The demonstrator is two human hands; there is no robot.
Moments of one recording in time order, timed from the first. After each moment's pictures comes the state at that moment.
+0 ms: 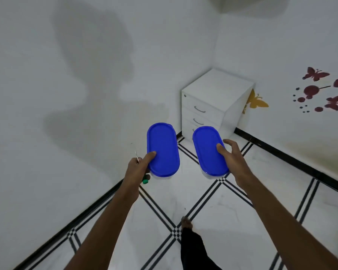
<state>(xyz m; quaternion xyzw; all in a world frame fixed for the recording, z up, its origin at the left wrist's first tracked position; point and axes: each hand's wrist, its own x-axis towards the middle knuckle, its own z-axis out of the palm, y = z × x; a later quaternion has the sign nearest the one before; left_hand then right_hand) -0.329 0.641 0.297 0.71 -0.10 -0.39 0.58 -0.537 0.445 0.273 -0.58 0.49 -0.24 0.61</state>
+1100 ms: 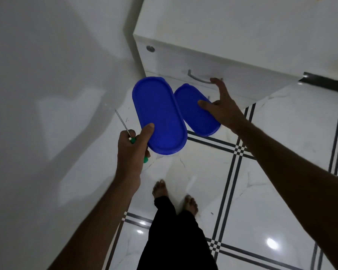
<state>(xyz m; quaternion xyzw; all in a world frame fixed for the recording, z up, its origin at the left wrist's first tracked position) 0.038 0.106 -0.038 0.75 -0.14 -0.49 0.42 -0.178 -0.038 -0.103 -0.57 0.65 -0.13 0.49</state>
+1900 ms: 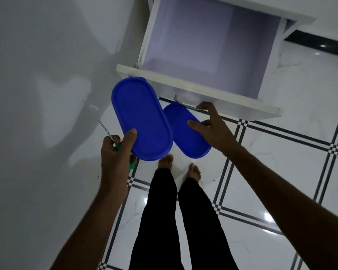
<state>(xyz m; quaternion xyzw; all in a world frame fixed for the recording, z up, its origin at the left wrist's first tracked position) 0.053 0.241 -0.007 0.77 -0.12 -0.47 0.42 -0.165 0.146 -0.095 -0.53 0.62 -0.10 0.57</state>
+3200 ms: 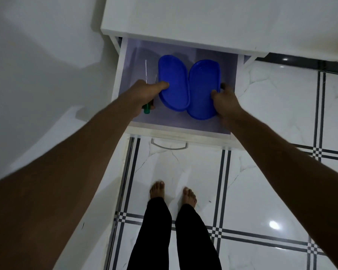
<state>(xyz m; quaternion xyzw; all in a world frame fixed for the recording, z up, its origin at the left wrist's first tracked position) 0.009 -0.021 -0.046 0.71 -0.38 -0.58 0.15 -0.203 0.000 -0.064 -0.33 0.74 -0.27 0.53</state>
